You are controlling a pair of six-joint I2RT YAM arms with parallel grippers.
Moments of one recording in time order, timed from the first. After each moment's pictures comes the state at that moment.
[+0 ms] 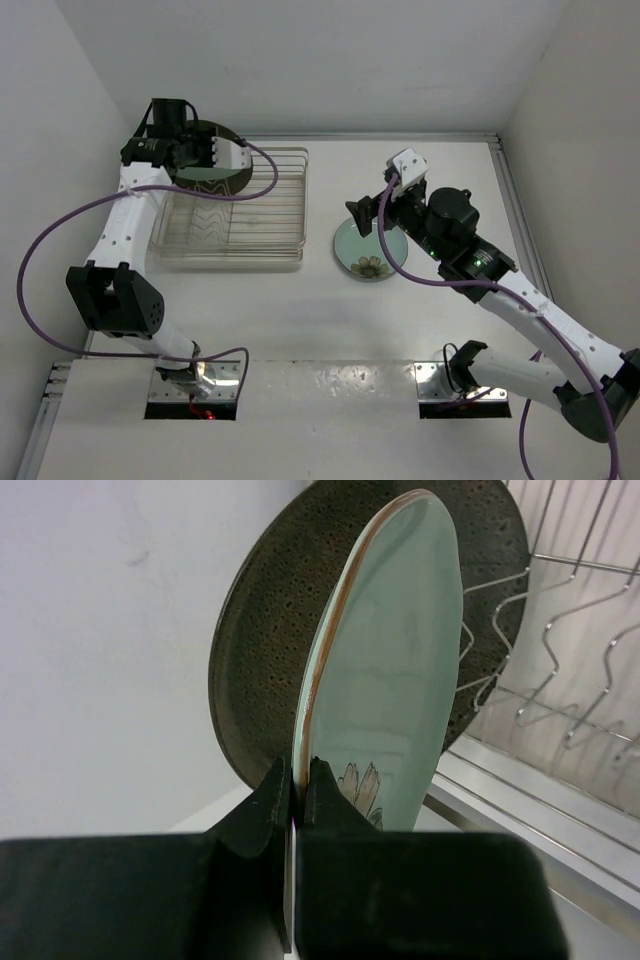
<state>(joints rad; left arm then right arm) -0.03 1.57 1.67 -0.77 0.17 1.55 0.69 1.00 0.96 -0.04 0.10 -0.10</state>
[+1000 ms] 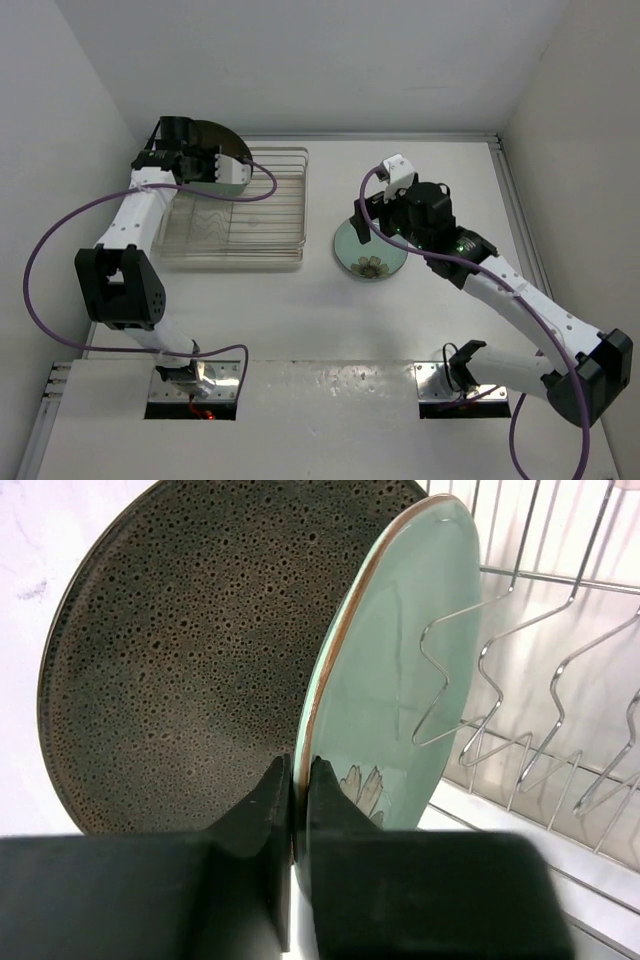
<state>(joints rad) 0.01 1.63 1.50 -0.65 0.23 1.60 0.63 1.11 0.94 -0.20 0.10 0.03</state>
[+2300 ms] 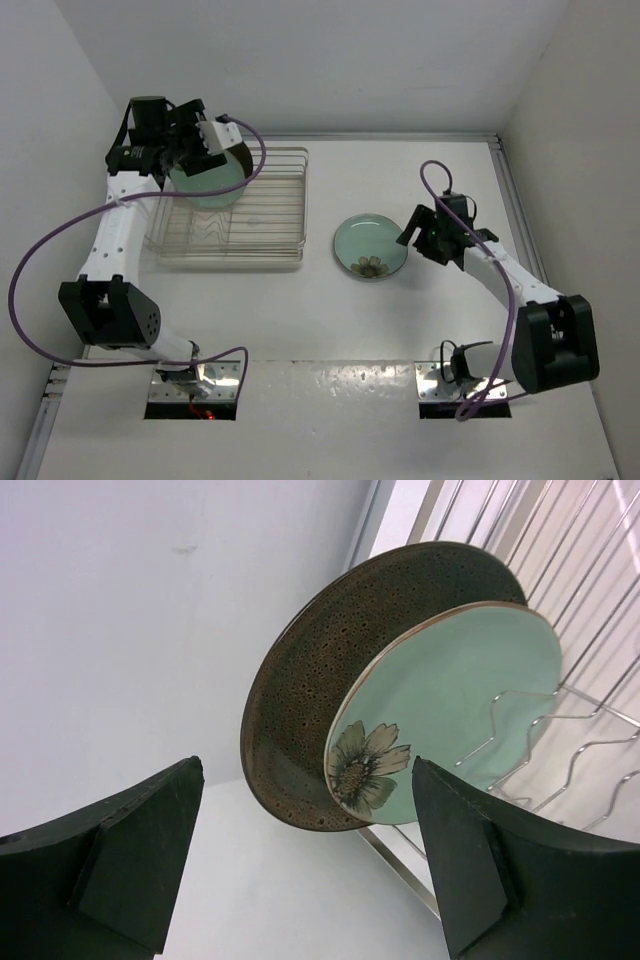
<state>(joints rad) 0.03 1.51 1.60 -0.60 0.33 1.23 0.19 1.29 0.75 -0.32 -0.02 0.59</state>
